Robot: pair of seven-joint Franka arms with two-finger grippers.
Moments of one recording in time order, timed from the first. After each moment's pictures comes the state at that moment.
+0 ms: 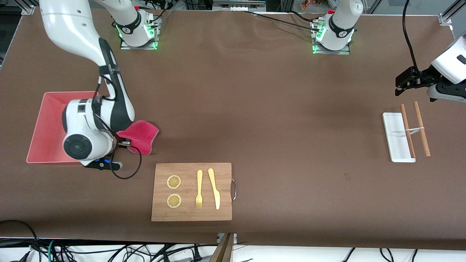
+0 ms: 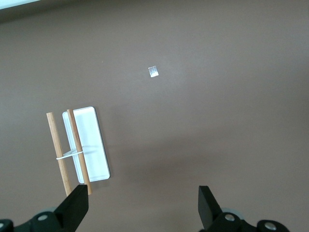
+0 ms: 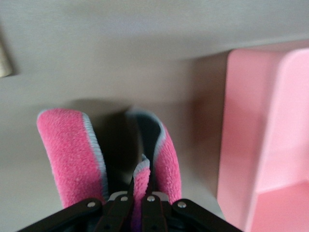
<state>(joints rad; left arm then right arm) -0.02 0.00 0.00 -1.61 0.05 1.63 0.16 0.36 0.61 -0.27 -1.45 0.01 1.71 0.22</state>
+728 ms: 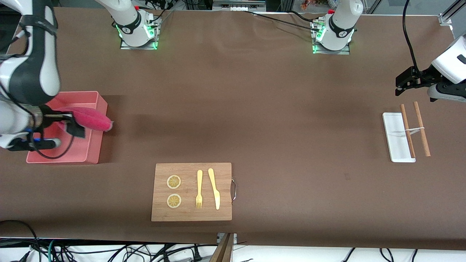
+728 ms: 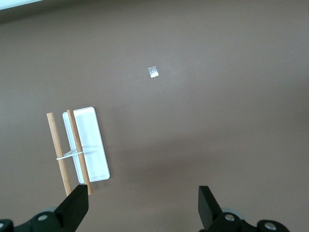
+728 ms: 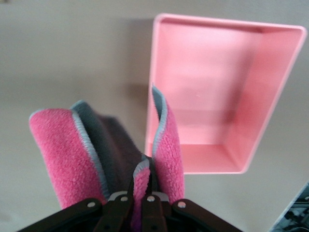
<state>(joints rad) -0.02 0.00 0.00 -1.61 0.05 1.63 0.16 0.21 0.45 -0.35 -1.34 -0.03 1.40 -0.24</state>
